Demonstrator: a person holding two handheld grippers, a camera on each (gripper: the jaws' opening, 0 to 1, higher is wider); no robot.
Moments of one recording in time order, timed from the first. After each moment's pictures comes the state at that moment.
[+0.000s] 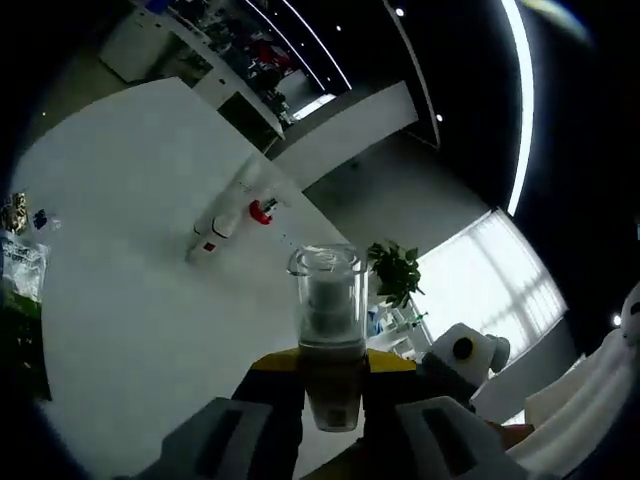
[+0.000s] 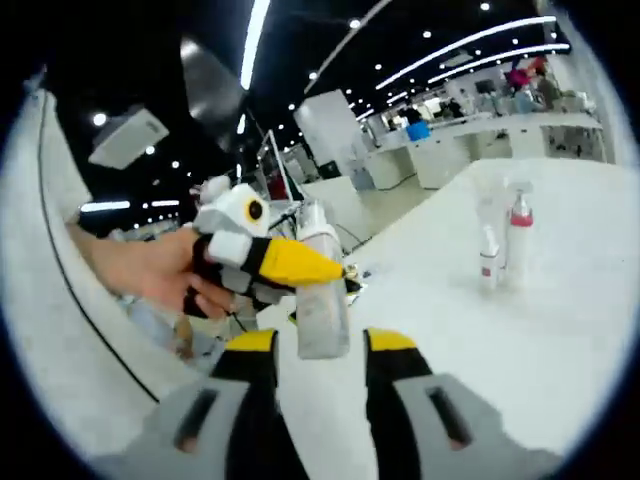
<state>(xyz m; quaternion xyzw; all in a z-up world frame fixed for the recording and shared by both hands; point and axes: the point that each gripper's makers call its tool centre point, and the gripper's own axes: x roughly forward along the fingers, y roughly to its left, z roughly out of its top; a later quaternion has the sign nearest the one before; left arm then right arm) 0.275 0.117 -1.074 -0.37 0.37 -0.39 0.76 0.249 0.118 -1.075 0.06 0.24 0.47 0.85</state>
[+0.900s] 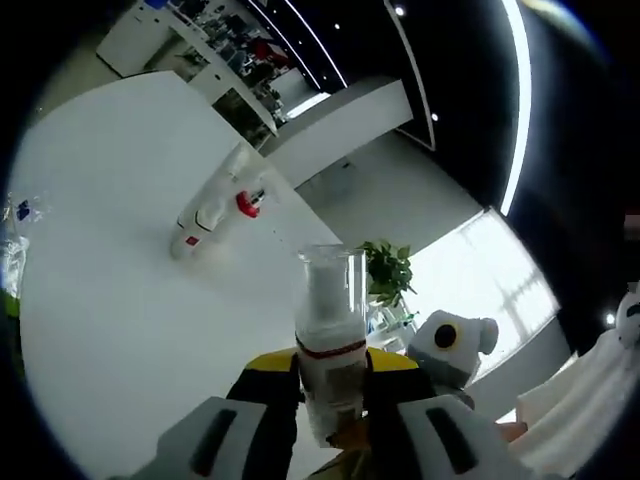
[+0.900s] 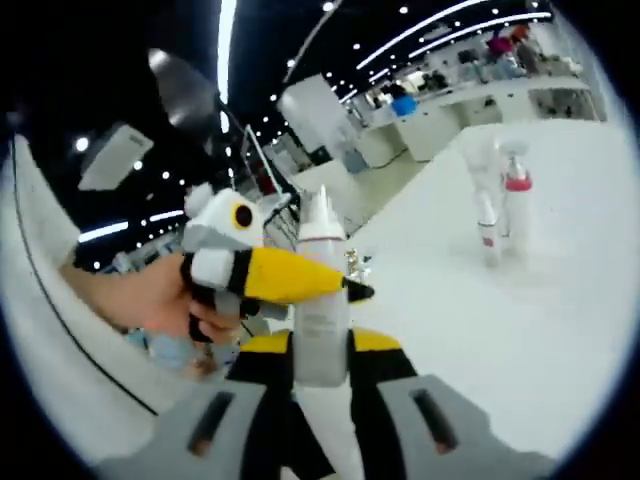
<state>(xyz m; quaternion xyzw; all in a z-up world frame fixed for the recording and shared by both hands) 0.281 0.091 -1.068 -0.38 0.36 -0.44 0.73 0.256 0.119 -1.080 0.25 0.31 0.47 0.79</state>
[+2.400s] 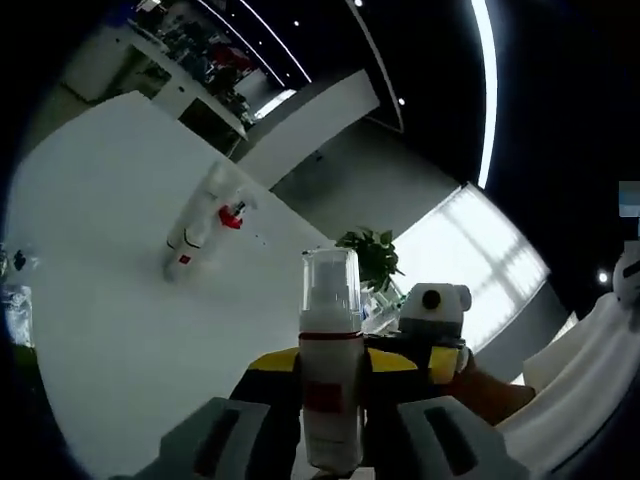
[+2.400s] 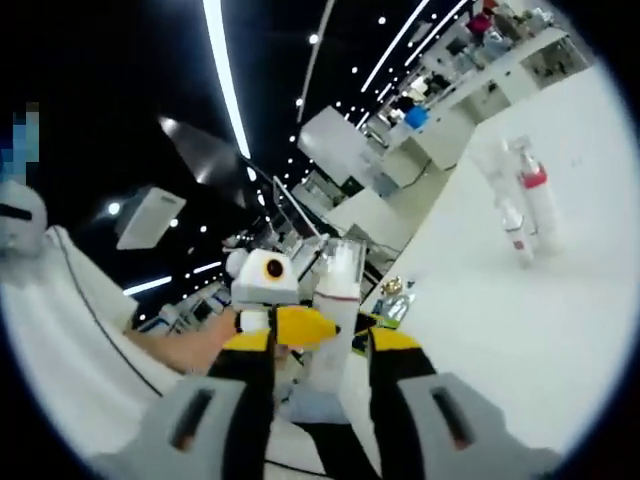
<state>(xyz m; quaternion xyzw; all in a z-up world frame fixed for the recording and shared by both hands) 0.265 0.113 -1.070 -0.30 0.35 -0.48 0.75 0.263 0.108 -1.034 0.32 0.25 0.48 0.78</state>
